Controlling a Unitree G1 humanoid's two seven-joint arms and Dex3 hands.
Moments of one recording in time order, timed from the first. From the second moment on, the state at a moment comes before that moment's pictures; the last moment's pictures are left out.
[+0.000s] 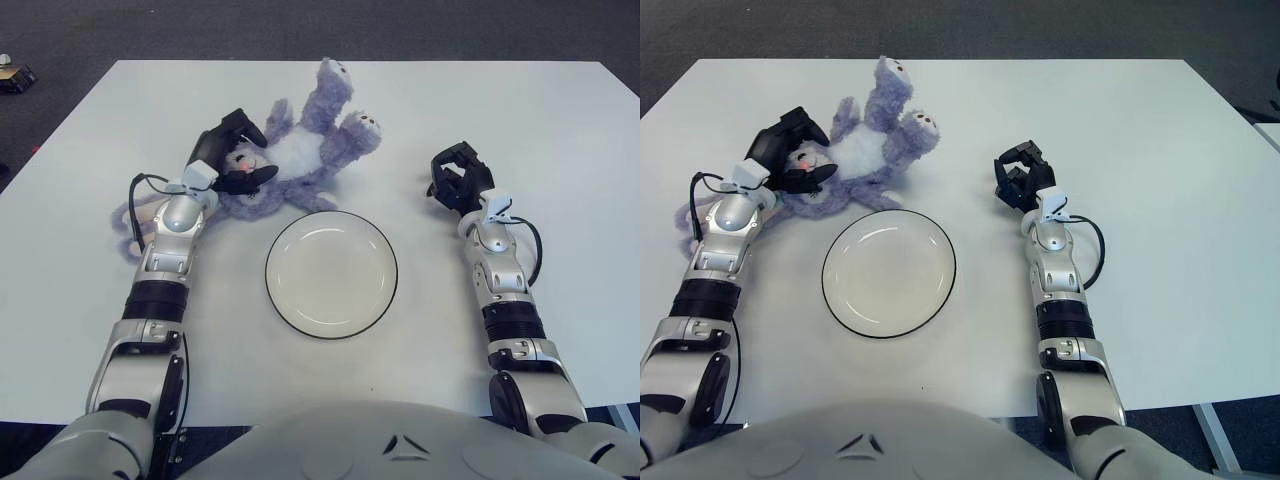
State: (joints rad) left arm -0.53 0.31 -0.03 0.44 0.18 -0.25 -0.13; right arm -0.36 -0.17 -0.08 0.25 -0.08 -0.20 -0.04
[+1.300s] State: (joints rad) left arm -0.86 0.21 -0.12 1.01 0.26 -0.36 0.03; right arm -0.51 -0.37 0.08 0.27 -0.68 -0.65 -0.30
